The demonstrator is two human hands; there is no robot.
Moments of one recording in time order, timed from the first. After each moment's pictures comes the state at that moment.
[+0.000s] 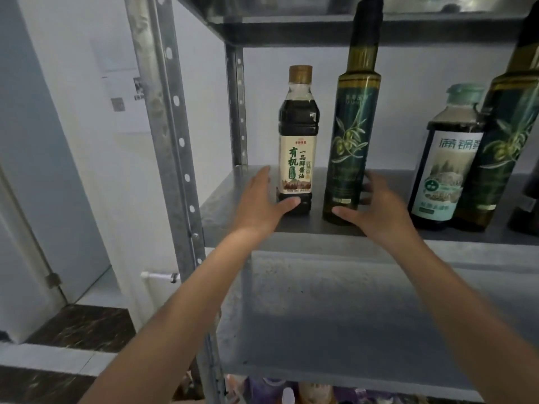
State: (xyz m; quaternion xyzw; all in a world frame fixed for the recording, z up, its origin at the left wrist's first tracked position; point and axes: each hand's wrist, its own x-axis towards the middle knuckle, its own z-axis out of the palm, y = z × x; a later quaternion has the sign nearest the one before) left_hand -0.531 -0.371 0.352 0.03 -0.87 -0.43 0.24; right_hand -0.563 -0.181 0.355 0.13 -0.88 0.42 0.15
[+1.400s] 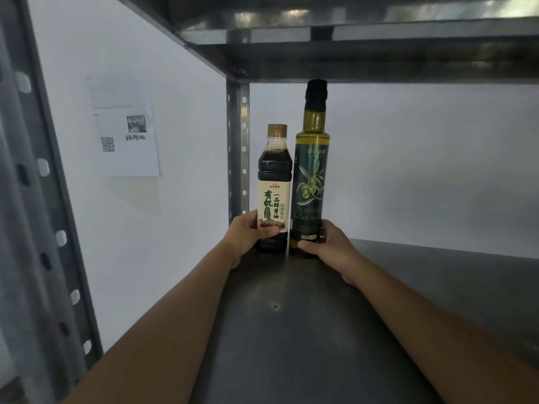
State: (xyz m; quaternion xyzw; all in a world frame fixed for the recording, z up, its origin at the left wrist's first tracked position) left_hand -0.767 -0.478 0.356 0.05 -0.77 -0.61 0.19; right_hand -0.807 -0.297 0.357 0.23 -0.81 0.53 -0.02
